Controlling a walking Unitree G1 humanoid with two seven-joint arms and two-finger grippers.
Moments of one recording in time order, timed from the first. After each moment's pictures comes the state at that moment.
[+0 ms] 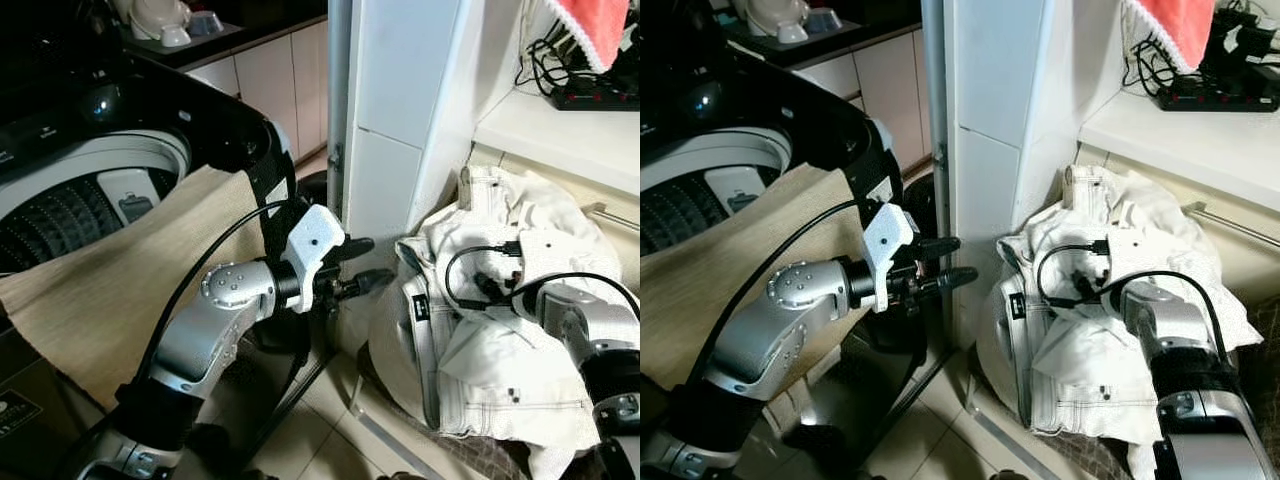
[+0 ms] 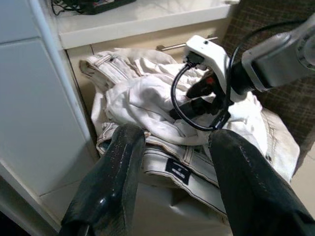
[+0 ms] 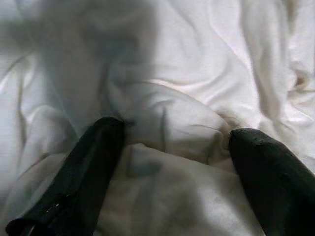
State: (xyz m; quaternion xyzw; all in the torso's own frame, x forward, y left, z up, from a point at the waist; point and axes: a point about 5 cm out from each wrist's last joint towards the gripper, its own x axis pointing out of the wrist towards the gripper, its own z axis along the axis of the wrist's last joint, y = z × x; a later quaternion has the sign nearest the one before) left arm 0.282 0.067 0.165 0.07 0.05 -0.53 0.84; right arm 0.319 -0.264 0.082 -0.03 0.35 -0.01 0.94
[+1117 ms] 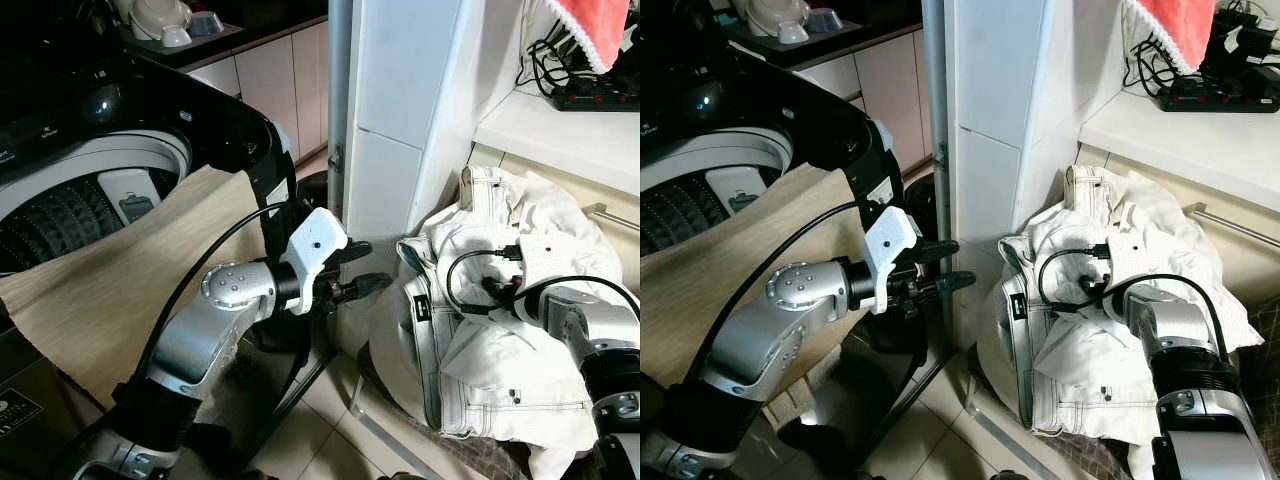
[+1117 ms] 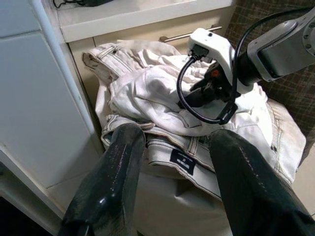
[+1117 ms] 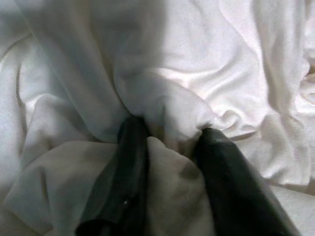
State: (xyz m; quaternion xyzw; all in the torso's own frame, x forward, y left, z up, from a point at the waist) left arm 0.282 0.067 0.164 0.09 0.06 -0.53 0.84; right arm 0.318 -0.269 0.081 -0.03 0.35 -0.01 0.93
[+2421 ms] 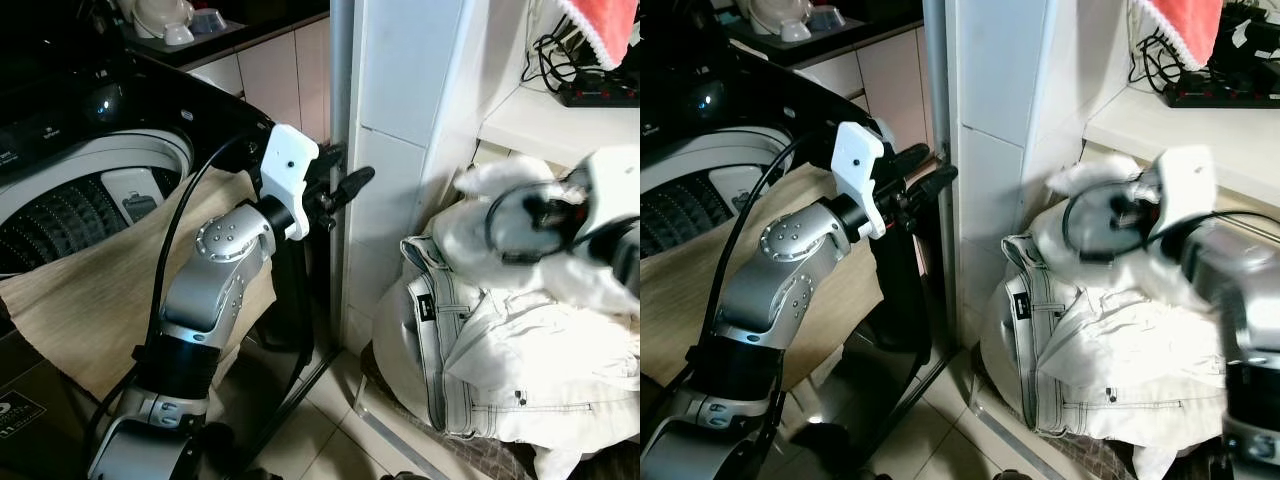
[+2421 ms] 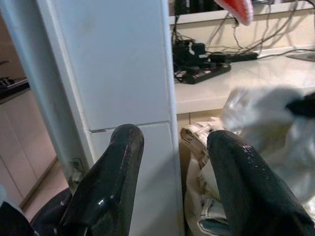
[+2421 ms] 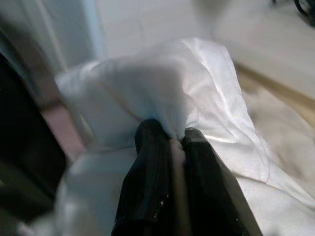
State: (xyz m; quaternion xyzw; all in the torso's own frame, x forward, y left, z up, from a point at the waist) left arm 0.326 0.077 0.215 0.02 -0.08 -0.36 0.93; right arm 0.300 -0.265 0.227 -0.03 0.14 0.08 0.99
